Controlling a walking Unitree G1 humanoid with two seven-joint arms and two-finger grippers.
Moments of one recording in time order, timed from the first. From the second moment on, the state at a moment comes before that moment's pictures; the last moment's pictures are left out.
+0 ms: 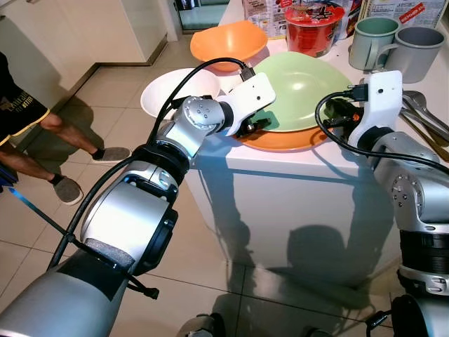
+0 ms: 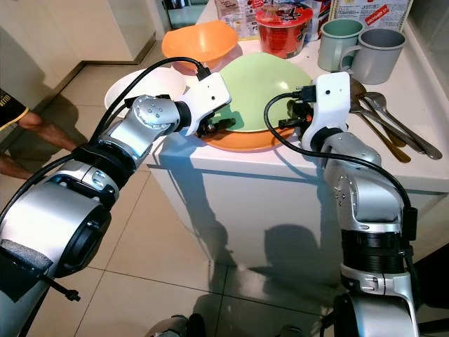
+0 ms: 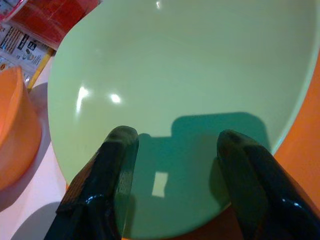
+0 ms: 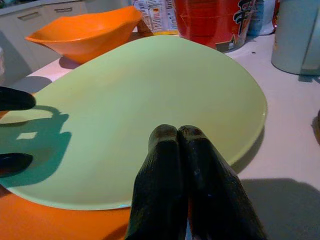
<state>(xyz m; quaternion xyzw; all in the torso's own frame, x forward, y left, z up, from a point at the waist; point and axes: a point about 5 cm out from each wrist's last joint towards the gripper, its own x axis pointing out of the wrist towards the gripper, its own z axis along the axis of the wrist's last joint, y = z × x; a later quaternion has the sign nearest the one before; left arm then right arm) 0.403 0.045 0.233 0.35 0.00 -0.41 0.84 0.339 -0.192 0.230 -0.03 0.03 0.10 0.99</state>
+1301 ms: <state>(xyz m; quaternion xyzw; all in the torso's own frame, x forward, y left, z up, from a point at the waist) 0.327 0.103 0.297 0.07 -0.08 -0.49 0.87 0.355 -0.194 0.209 -0.02 0.06 0.09 0.99</state>
